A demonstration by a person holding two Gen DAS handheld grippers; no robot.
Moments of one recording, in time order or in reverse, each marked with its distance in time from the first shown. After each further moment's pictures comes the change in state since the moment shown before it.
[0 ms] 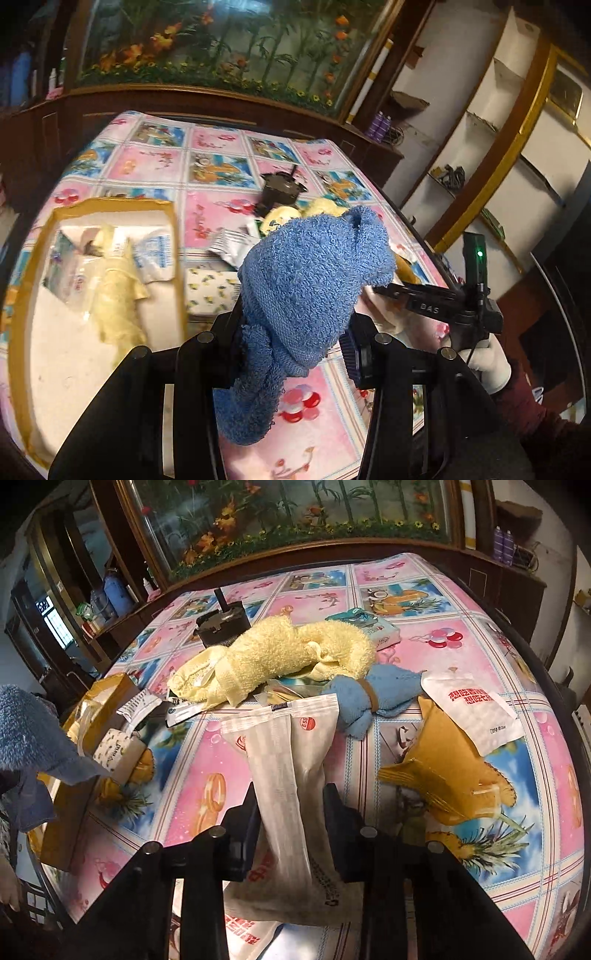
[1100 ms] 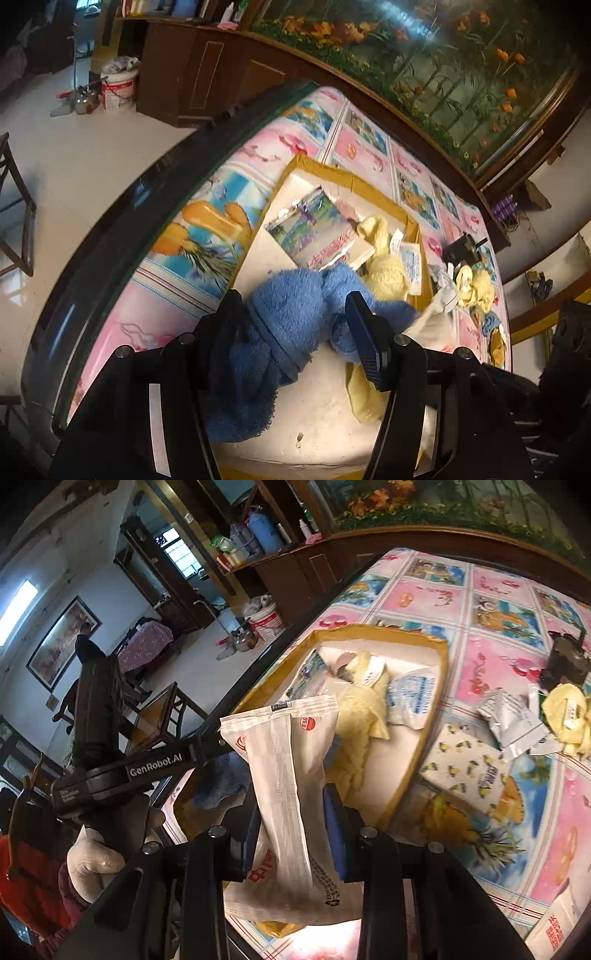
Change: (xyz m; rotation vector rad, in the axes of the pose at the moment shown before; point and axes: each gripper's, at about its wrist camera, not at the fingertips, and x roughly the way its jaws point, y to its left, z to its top) left arm -0.059 0.176 -0.031 -0.459 -0.038 0.329; right arm 0.053 0.271 -0.006 -0.302 0.221 0.440
